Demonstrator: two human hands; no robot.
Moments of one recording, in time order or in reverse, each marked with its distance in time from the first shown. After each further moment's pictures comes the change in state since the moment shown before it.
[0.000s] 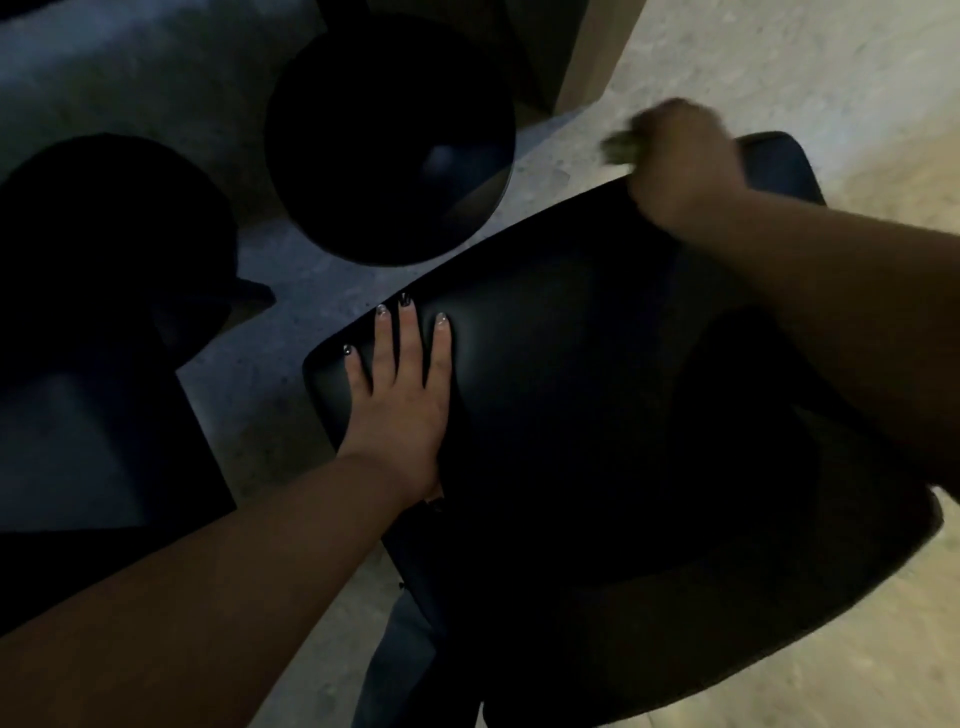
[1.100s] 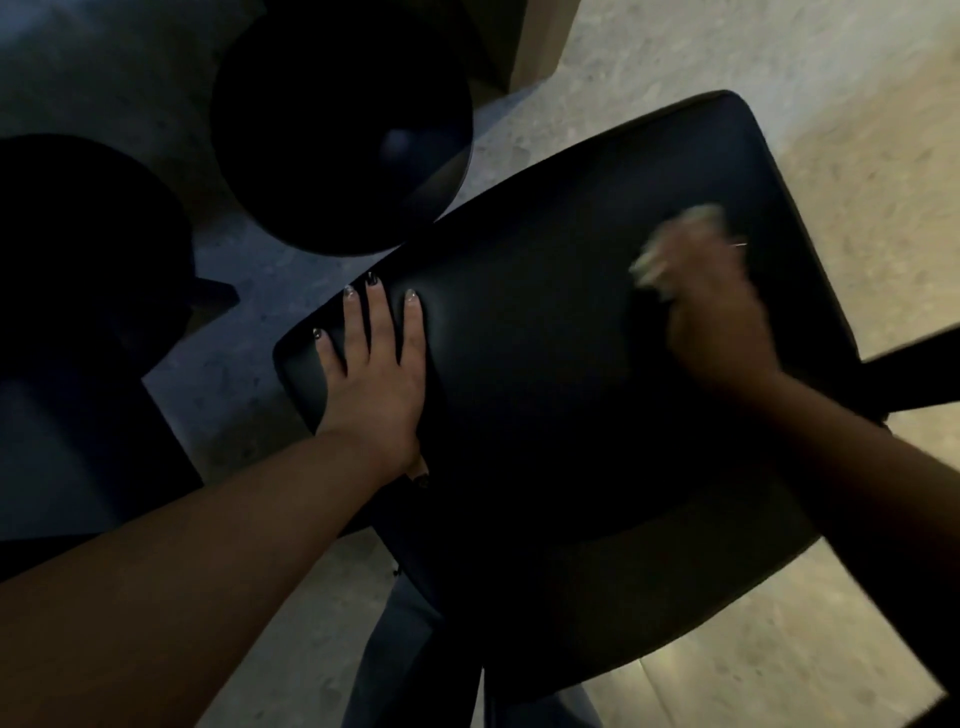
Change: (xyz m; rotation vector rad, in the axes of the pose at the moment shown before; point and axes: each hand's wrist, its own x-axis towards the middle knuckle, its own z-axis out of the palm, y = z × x) left_hand 0.001 -0.001 0.004 -0.044 0.028 0.025; right_hand -0.151 0.083 0.061 0.104 0.162 -0.186
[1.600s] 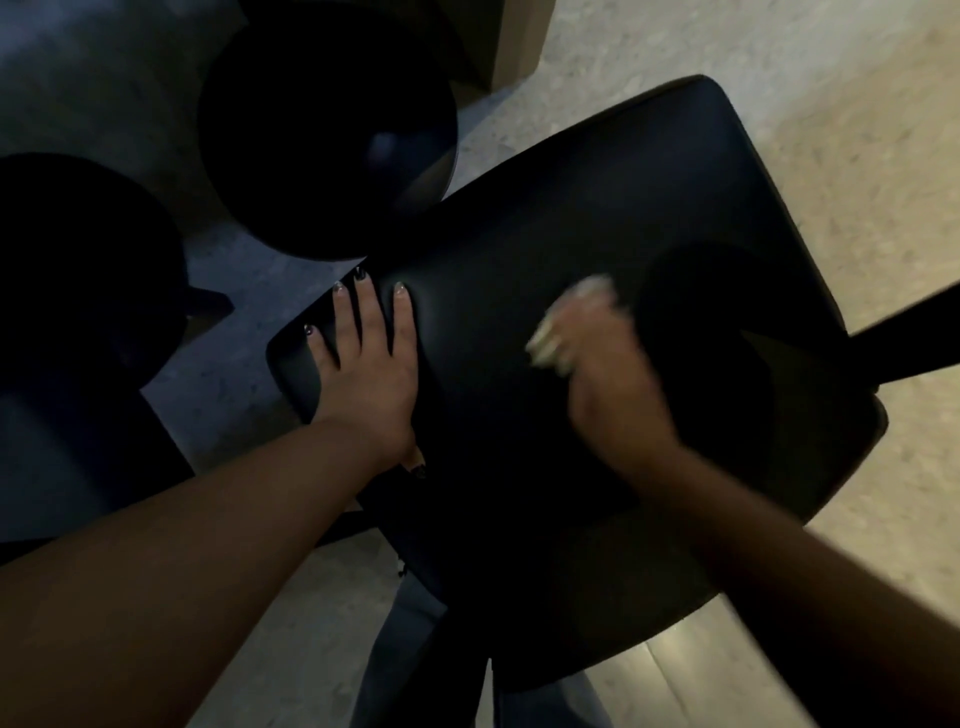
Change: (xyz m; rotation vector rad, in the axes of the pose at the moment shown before) left_hand 0.000 0.000 -0.001 0.021 -0.009 0.002; right_hand -0.056 -0.094 0.033 0.097 0.078 0.023
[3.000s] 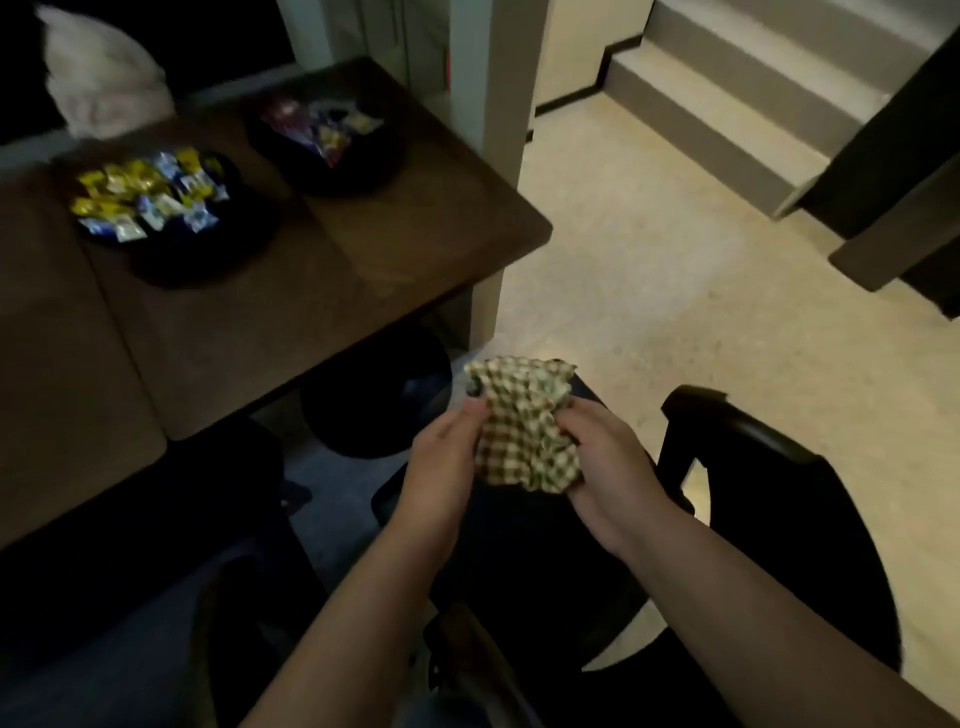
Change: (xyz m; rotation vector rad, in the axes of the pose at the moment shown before) left_hand -0.299 0.057 -0.255 -1.753 0.179 0.118; right_hand -0.006 -0.227 -0.394 1.512 0.042 0.759
